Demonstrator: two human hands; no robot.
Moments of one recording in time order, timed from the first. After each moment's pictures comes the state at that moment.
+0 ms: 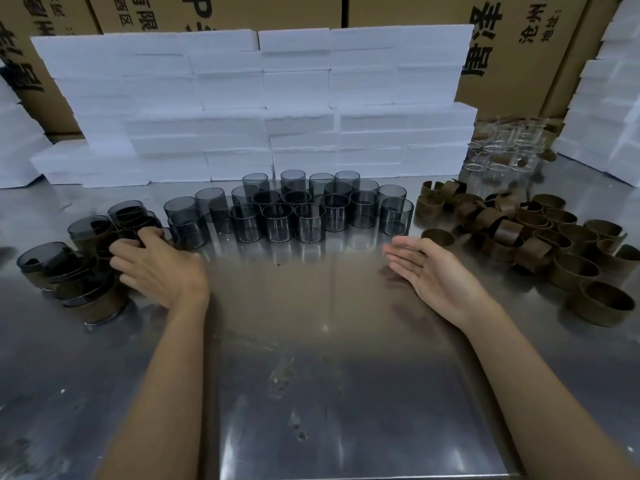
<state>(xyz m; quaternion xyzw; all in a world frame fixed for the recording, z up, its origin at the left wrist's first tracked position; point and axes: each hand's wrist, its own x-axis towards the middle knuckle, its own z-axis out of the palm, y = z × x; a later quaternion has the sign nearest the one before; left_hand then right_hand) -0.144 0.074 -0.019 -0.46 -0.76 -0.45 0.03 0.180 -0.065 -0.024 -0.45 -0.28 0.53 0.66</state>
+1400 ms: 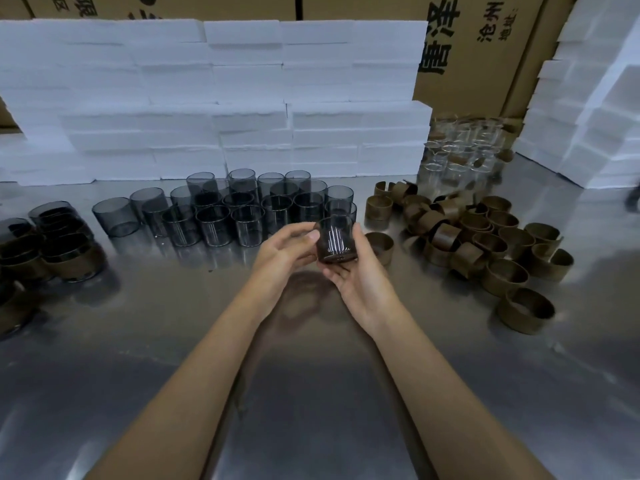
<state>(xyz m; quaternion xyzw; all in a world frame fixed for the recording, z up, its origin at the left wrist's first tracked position) 0.048 0.009 -0.018 -0.56 -0.33 -0.43 -0.63 0.172 -0.054 -0.023 -0.41 -0.20 0.55 0.70</state>
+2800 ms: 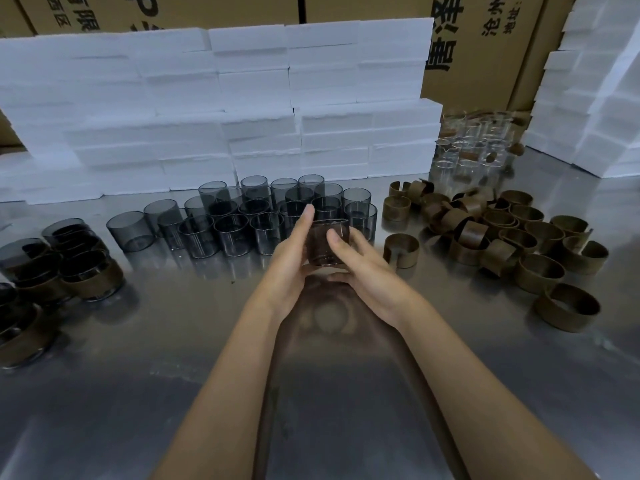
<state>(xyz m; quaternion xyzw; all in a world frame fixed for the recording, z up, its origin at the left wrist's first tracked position) 0.032 0.028 -0.006 -0.55 -0.32 -0.34 -0.69 0.160 -0.038 -0.019 -0.48 -0.43 0.50 0.58</state>
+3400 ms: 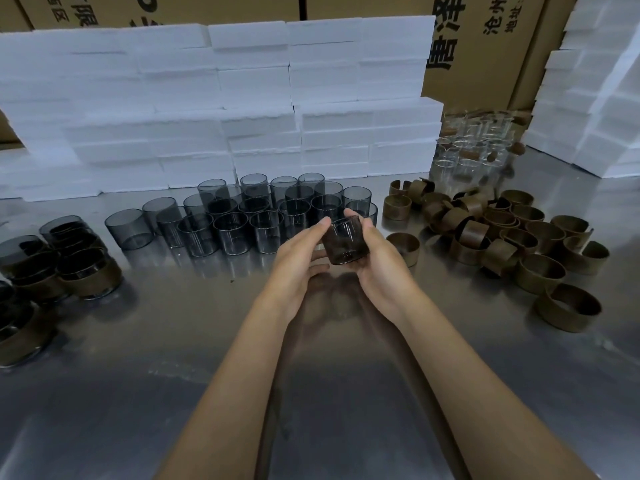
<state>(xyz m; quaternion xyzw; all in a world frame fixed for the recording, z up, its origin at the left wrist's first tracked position) 0.042 0.024 -0.011 -0.52 -0.35 -0.39 -0.67 0.164 -0.029 -0.017 -0.44 -0.31 0.48 0.69</state>
